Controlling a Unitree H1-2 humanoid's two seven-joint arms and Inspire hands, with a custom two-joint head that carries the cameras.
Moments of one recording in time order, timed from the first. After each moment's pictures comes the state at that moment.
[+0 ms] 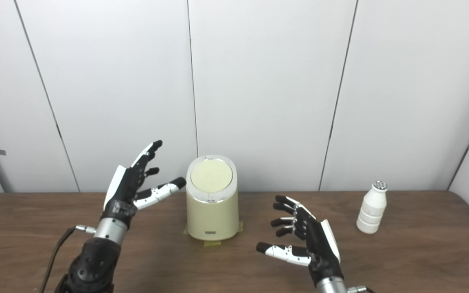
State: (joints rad) left arm -0.50 0.11 -0.06 0.05 0.25 0.16 0.01; right arm -0.22 -0.07 -0.02 0.04 -0.11 -0.08 -0.02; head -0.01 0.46
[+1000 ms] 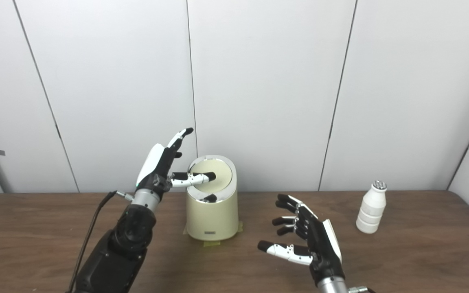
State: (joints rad) left arm -0.73 0.10 -0.16 0.43 0.41 0.05 0.11; right arm -0.21 -0.07 -0.02 0.03 -0.10 -0.08 -0.03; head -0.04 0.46
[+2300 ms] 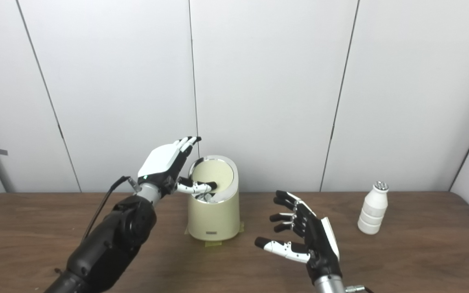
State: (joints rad) left arm -0.82 0.25 -0.45 0.41 0.73 0.22 -0.04; right arm -0.21 -0.05 -0.01 -0.02 -0.08 -0.04 -0.04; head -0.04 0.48
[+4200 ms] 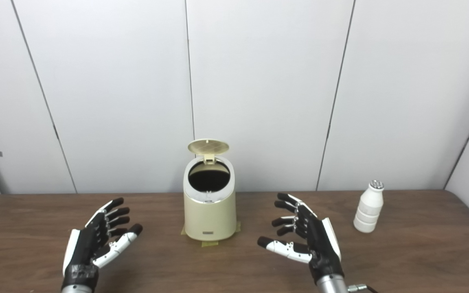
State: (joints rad) left arm -0.19 0.07 0.09 -0.01 0.12 0.01 0.08; right arm -0.21 -0.08 -0.03 0.00 -0.11 -0.05 -0.04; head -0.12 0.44
